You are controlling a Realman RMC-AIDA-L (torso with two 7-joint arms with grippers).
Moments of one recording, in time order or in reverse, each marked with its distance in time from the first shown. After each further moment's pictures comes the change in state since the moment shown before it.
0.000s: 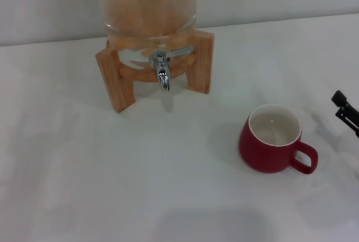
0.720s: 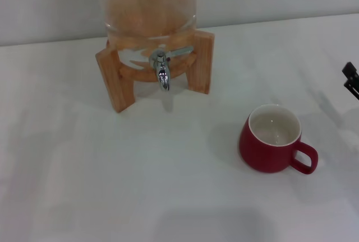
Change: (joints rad) left arm 0.009 0.001 -0.008 0.029 -0.006 -0.008 -0.029; right arm 0.030 0.000 0.136 -0.071 0.002 0.106 -0.021
